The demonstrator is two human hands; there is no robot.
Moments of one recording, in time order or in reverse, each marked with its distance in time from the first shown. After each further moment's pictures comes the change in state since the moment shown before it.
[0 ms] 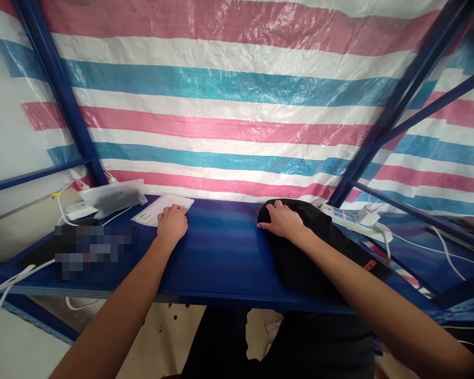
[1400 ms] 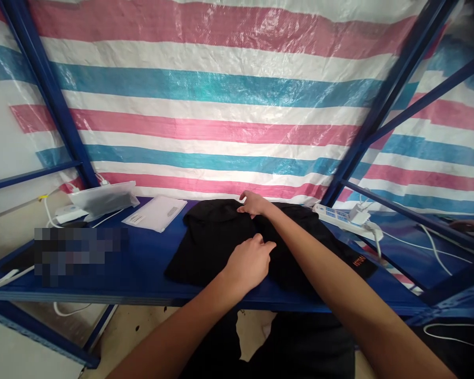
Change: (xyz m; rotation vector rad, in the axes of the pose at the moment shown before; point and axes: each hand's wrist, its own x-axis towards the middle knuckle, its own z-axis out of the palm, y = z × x) left_hand -0.107 0.220 -0.026 -0.545 -0.177 0.662; right_hand 0.078 -0.025 0.003 0.727 -0.211 0.010
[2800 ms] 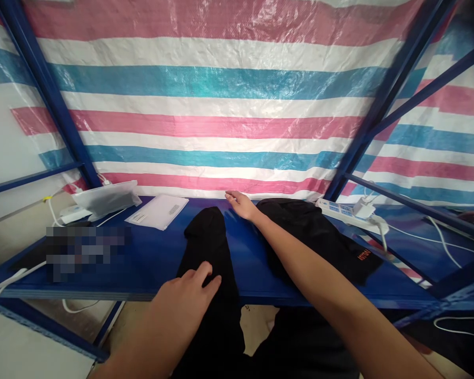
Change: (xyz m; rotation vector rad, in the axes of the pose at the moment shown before) left_hand -0.165 -0.040 -0.066 0.215 -0.065 -0.192; right_hand 0.024 0.011 0.064 0.184 0.195 -0.463
